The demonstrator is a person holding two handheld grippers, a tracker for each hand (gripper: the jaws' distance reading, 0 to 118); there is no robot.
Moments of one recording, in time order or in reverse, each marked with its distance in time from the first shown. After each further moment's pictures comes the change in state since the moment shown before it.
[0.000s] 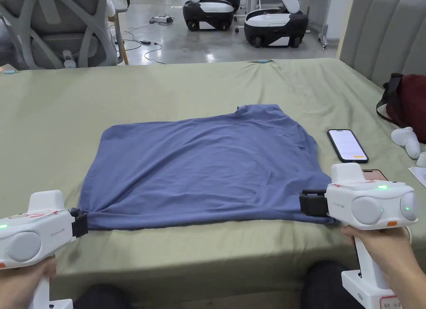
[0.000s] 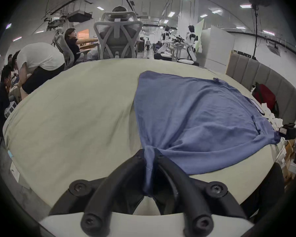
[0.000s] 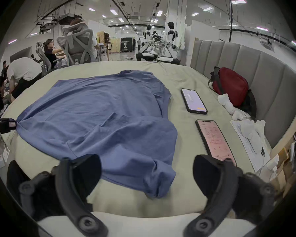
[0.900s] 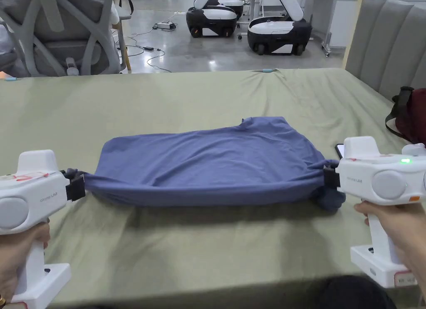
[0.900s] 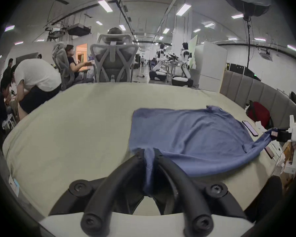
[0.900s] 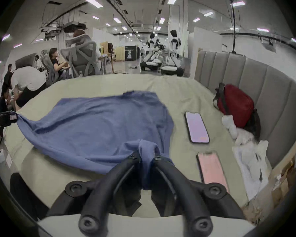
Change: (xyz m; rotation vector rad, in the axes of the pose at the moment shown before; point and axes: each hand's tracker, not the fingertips) left arm 0.011 0.105 0.001 0.165 -0.035 -0.026; right arm 0.010 0.098 -0.004 0.116 0.045 0.006
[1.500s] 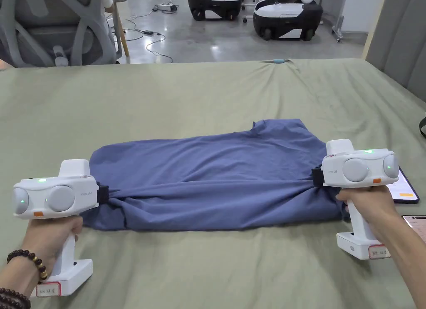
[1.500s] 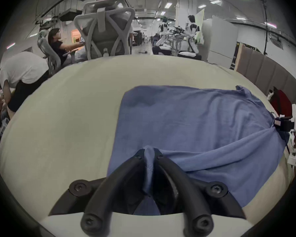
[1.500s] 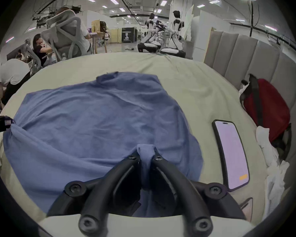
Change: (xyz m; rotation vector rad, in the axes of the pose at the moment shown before) left arm 0.000 -0.003 -0.195 -0.243 0.042 -0.014; right arm 0.000 0.035 -0.206 -0.194 -0.025 0.008
